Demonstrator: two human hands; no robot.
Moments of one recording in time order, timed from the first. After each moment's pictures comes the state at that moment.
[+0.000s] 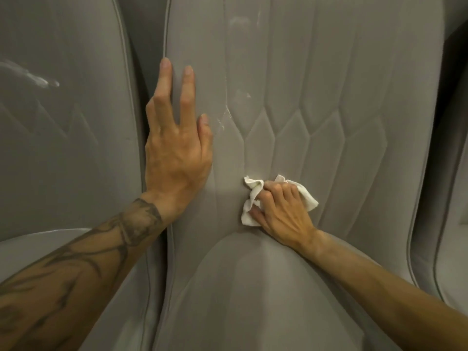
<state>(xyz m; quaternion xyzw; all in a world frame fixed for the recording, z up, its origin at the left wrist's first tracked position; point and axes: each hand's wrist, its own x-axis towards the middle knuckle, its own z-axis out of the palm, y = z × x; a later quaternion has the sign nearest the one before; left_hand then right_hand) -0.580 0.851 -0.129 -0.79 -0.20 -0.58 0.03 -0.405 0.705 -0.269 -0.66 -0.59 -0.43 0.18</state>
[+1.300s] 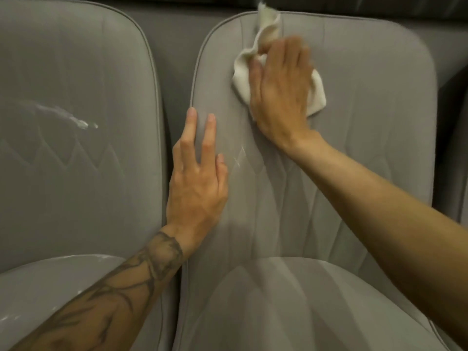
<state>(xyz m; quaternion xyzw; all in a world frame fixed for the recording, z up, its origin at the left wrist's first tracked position) -0.580 0.855 -0.136 -0.79 -0.20 -0.57 0.03 -0.432 0.805 -0.006 -0.69 -0.41 -0.51 0.31</state>
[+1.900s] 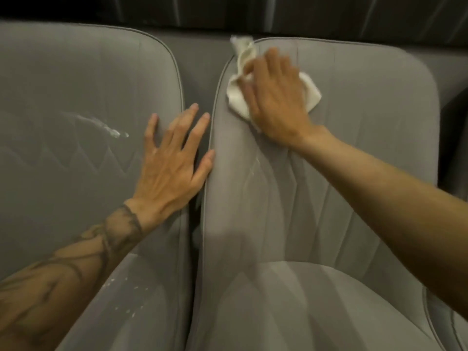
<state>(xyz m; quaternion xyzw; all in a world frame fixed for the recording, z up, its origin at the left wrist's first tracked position) -0.640 0.911 -0.087 -0.85 -0.19 -0.46 0.19 -0.448 0.809 0.018 -0.65 -0.54 -0.47 0.25</state>
